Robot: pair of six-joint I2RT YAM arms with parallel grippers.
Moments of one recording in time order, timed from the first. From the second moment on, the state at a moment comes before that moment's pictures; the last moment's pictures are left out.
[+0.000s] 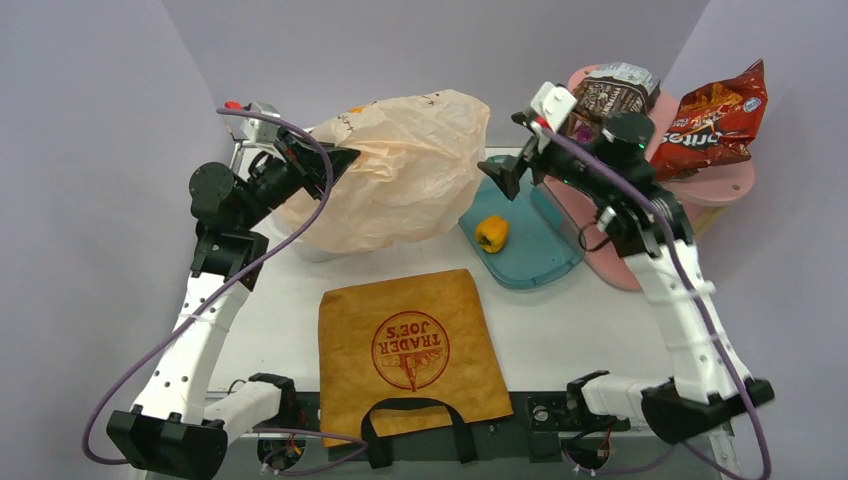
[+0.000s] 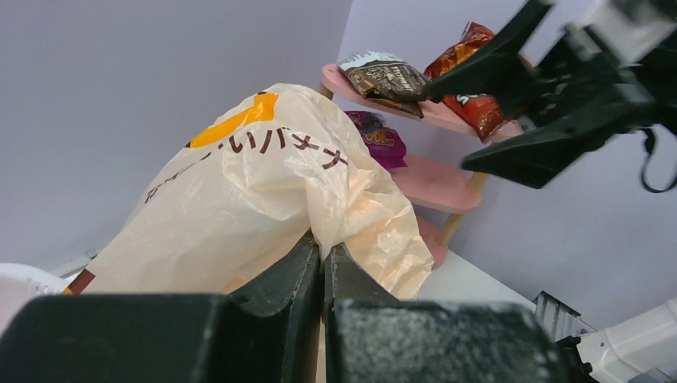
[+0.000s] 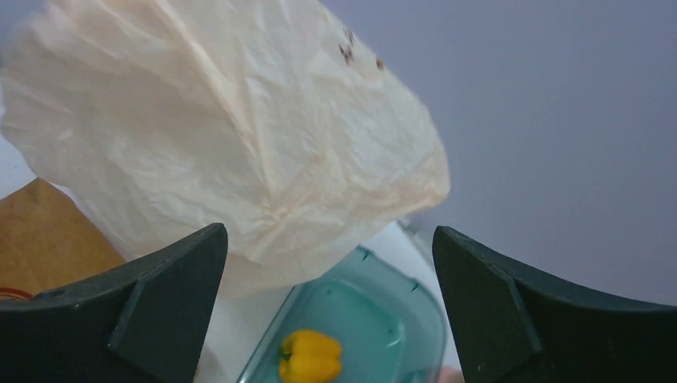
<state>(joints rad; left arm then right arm) -0.19 1.07 1.16 0.24 0.66 -0.51 0.36 1.33 1.66 -0.50 -0.52 -0.33</state>
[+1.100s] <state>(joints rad) -0.16 1.12 1.42 0.19 0.86 -0.55 0.69 1.35 1.45 -0.23 -0.49 -0.39</state>
